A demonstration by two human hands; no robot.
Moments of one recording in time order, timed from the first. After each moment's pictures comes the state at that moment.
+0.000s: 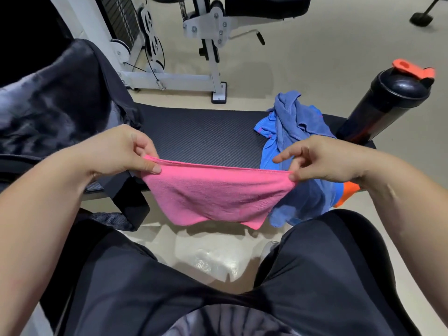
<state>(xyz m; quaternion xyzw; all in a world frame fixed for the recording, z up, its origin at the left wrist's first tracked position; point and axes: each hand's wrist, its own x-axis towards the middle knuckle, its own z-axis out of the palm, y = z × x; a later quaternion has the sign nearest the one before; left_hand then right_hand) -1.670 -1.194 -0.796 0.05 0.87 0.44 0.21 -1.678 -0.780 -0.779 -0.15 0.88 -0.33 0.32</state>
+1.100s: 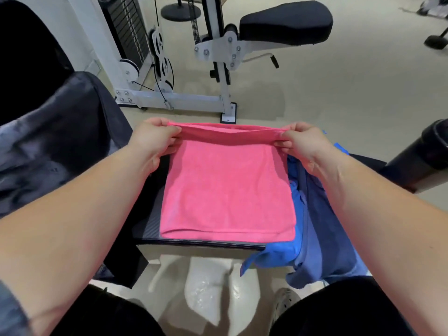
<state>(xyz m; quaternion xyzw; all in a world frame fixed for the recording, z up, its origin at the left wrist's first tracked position) -1.828 -1.159 -0.836 -0.23 0.73 0.65 0.01 -1.858 -0.850 -0.844 0.15 0.75 -0.64 0.09</state>
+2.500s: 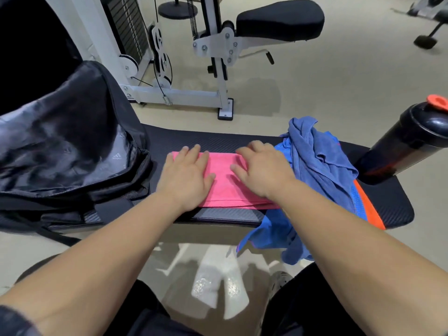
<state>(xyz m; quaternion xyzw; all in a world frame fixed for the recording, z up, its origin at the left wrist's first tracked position) -1.729 -1.114 -0.884 0.08 1.00 0.01 0.03 -1.760 -0.907 -0.861 -0.16 0.99 -0.04 0.04</state>
